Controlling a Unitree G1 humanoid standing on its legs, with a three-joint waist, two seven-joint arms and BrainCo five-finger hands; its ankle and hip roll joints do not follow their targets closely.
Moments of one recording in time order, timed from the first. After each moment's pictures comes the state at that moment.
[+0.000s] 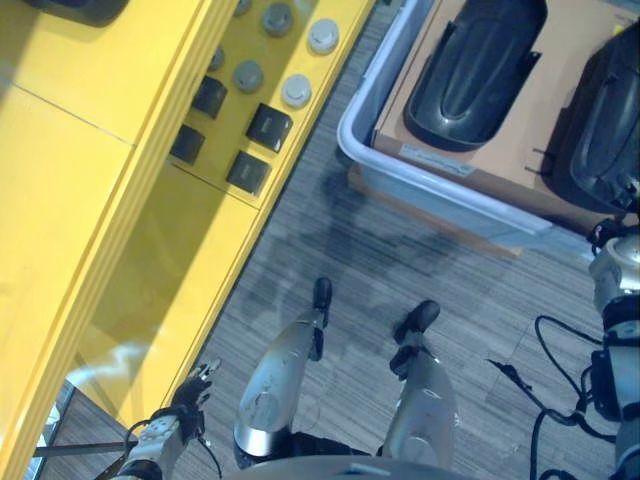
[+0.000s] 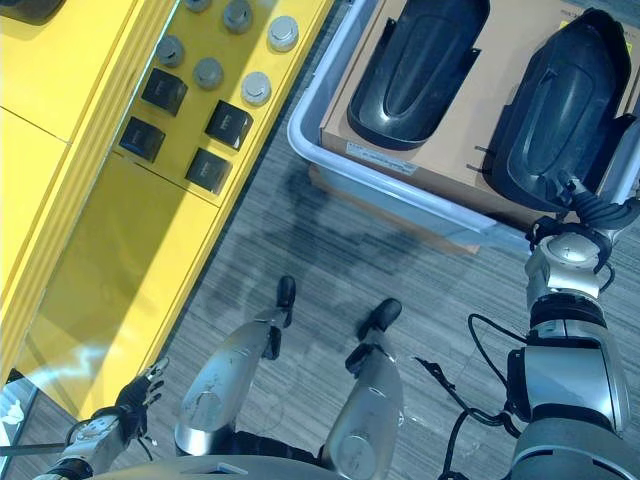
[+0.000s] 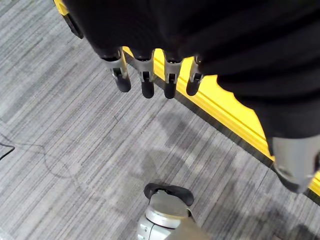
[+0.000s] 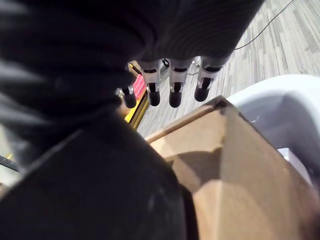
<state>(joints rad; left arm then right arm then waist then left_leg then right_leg) -0.01 0.31 -0.24 1.03 -0.57 -0.15 -0.12 -0.74 -0.88 0.00 1.03 0.52 -0.14 -0.56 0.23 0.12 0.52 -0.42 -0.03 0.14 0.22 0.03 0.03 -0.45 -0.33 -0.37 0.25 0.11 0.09</state>
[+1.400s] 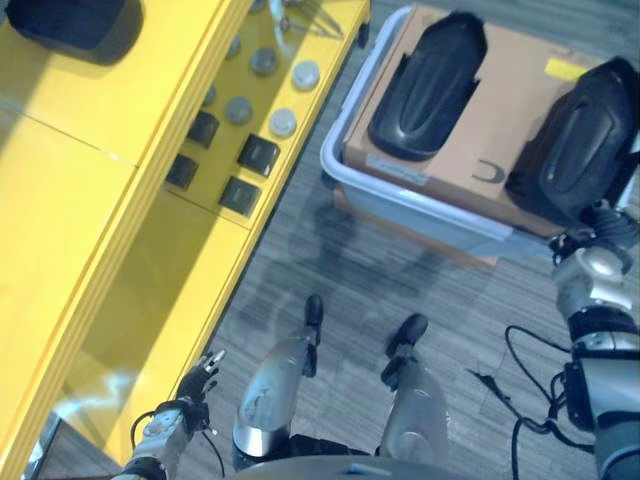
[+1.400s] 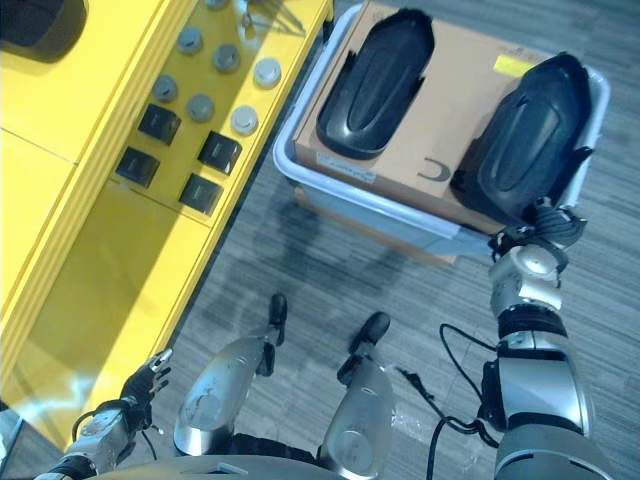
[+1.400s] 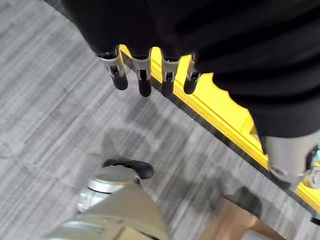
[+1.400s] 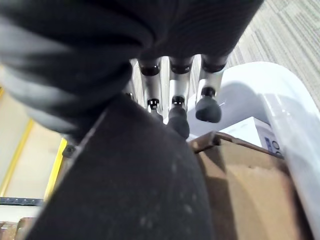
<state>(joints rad) -0.01 0.30 -0.24 0.96 -0.61 -0.22 -0.15 -0.60 -0.74 -0.05 0.87 0.70 -0.12 -0.50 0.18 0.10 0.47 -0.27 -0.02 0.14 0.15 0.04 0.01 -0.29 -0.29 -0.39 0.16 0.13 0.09</state>
